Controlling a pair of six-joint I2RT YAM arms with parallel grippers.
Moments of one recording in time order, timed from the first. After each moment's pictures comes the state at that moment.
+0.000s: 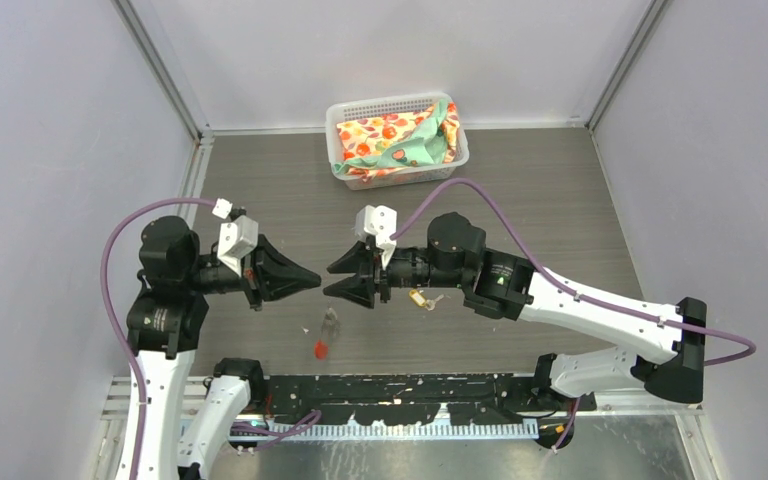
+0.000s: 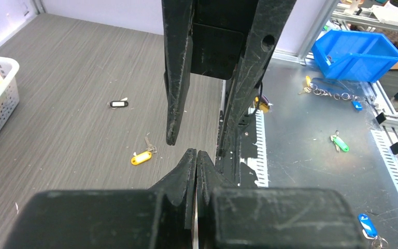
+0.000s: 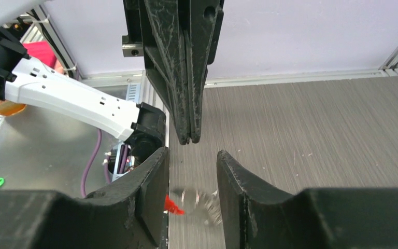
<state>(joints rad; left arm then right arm) -0.08 0.67 1.04 -0.58 1.35 0.08 1.17 1.23 1.19 0.00 -0.34 -0.01</state>
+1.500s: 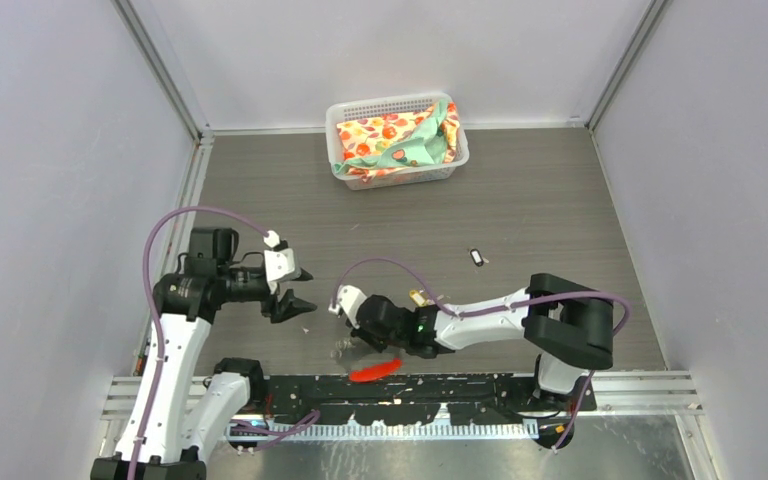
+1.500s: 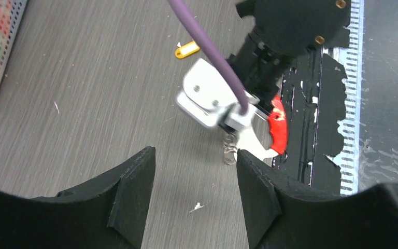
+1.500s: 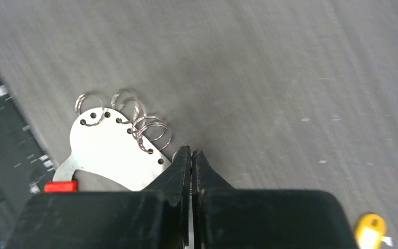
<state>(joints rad) -0.08 0.78 0.91 -1.07 1.05 0.94 1.31 1.68 0.82 0.11 0.19 0.10</state>
